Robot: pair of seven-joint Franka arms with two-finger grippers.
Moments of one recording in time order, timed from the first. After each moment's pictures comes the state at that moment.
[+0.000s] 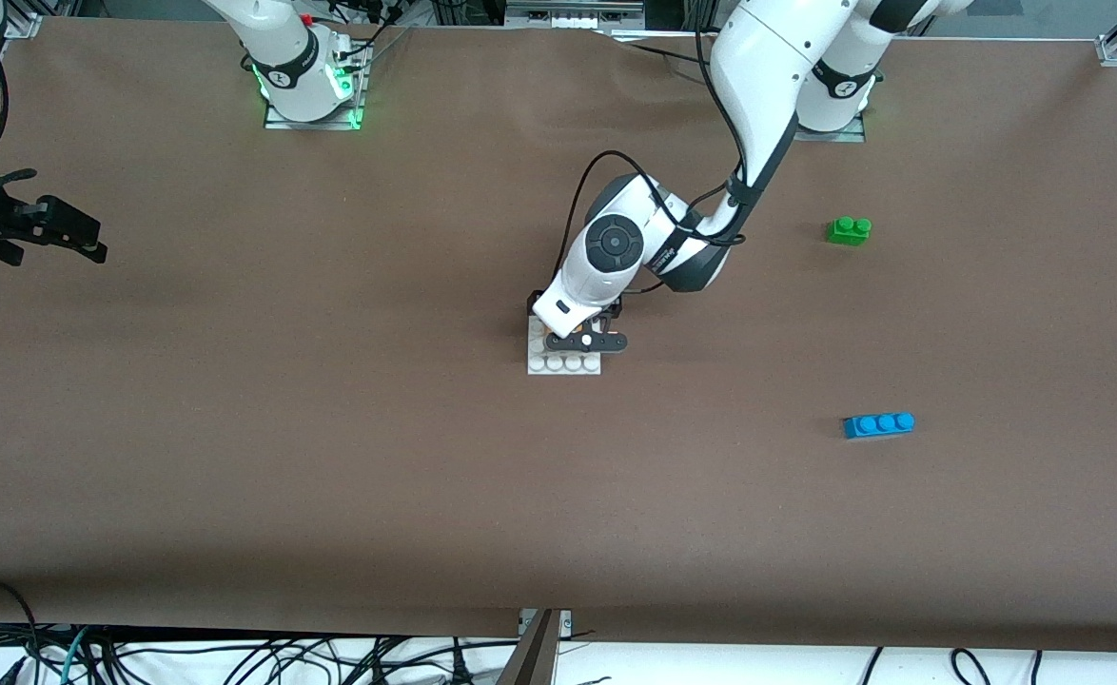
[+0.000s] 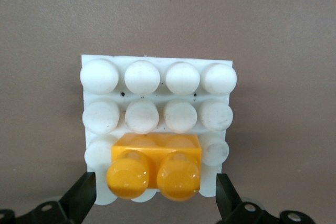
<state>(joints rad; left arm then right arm) -0.63 0.74 -0.13 -1.57 -0.17 2.34 -0.68 0.04 0.04 -0.08 -1.62 -0.01 1.67 -0.09</state>
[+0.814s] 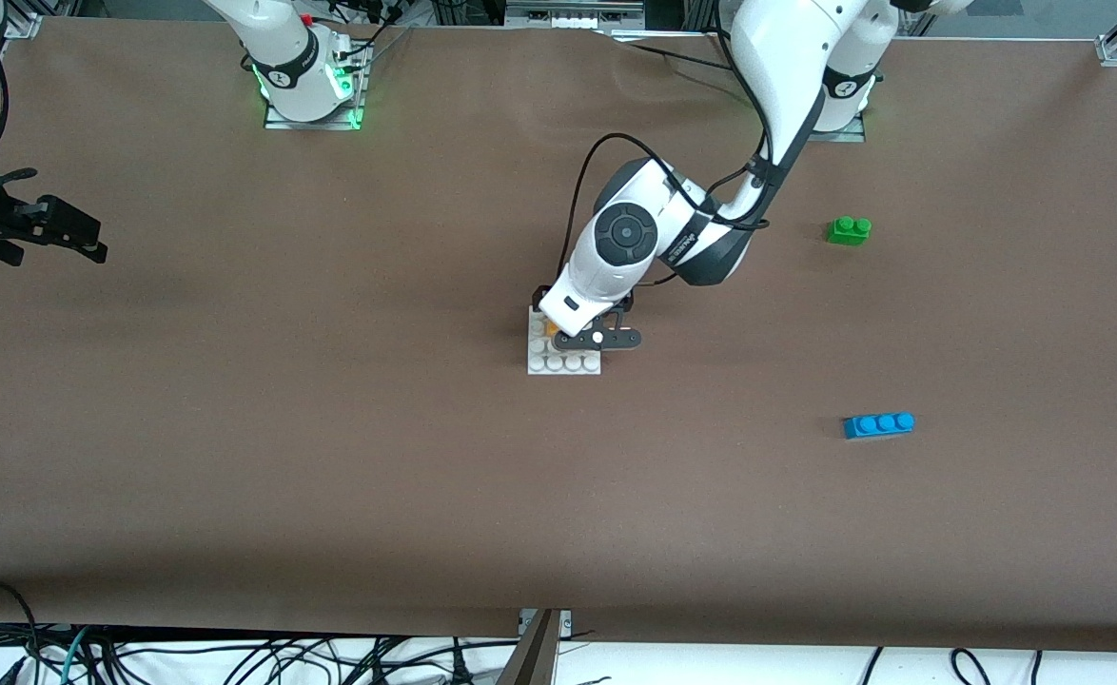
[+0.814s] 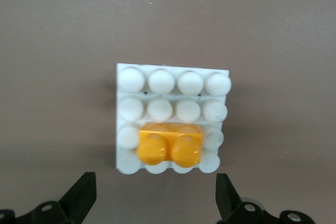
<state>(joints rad) -0.60 0.65 -0.12 -1.54 -0.17 2.17 -0.69 0.04 0.04 -0.08 -1.62 -0.01 1.67 -0.09</state>
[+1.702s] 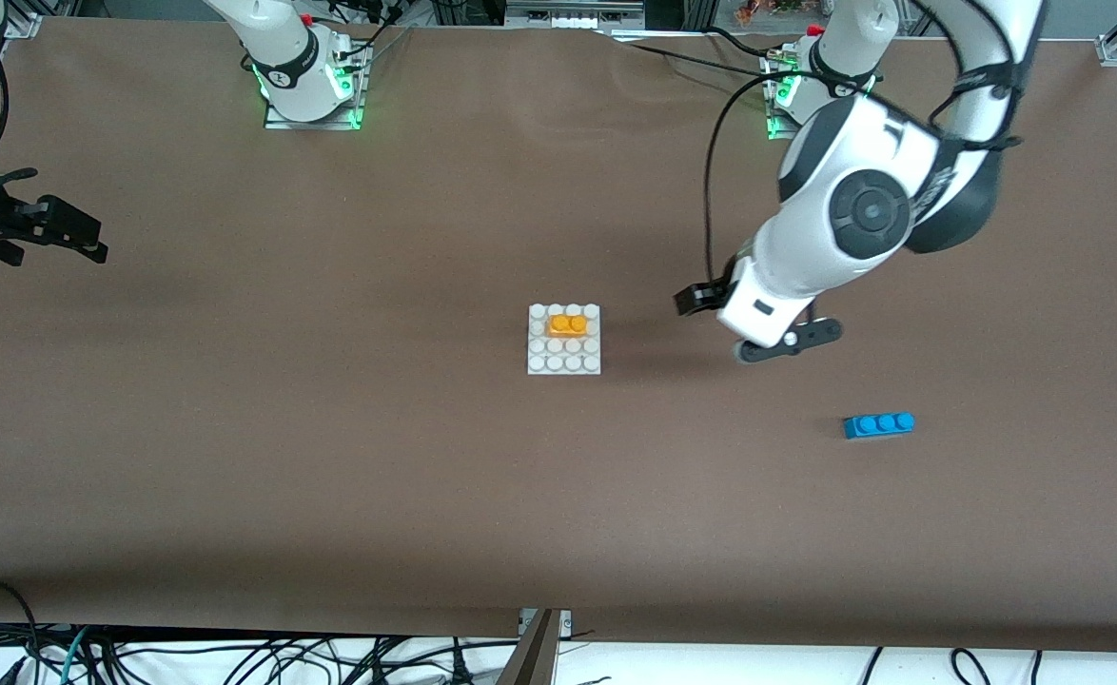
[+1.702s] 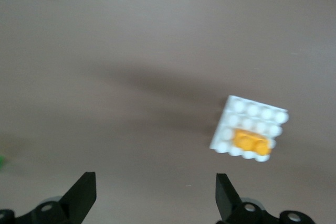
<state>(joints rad) -0.30 0.32 -0.11 -1.58 -0.13 1.75 -0.67 0.04 0.04 -0.08 -1.62 -0.01 1.67 -0.09</state>
